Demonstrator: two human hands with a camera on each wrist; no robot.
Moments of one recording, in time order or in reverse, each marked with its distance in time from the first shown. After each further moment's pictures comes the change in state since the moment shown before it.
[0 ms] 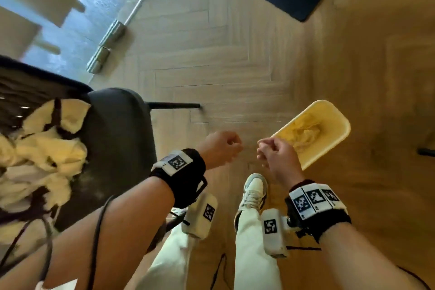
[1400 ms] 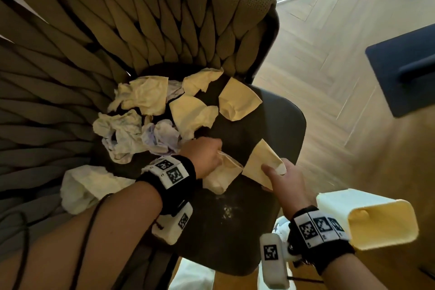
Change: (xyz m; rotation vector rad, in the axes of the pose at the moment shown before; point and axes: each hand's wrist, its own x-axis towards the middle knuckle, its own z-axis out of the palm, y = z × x) left_hand -0.109 -0.339 -0.211 0.114 0.237 -0.035; right_hand -0.055 -0.100 0.345 -0.405 -0.132 -0.047
